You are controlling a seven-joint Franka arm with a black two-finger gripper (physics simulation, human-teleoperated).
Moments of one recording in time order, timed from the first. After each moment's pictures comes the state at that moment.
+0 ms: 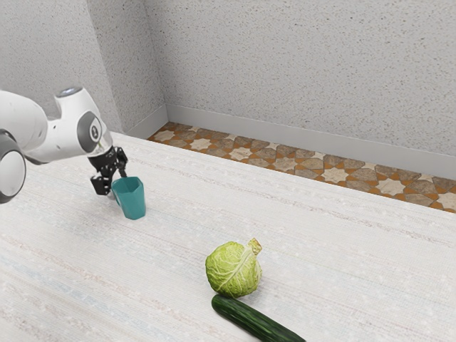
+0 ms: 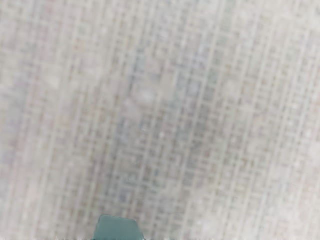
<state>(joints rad) 0.17 0.56 0.22 -1.68 -0.29 2.30 -1.25</state>
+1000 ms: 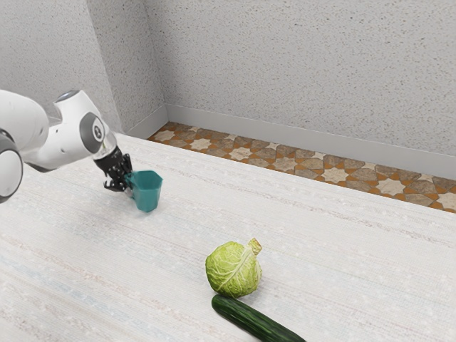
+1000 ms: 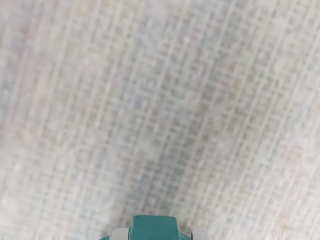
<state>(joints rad) 0.14 0.52 0.21 -1.76 -0.47 2.34 -1.25</state>
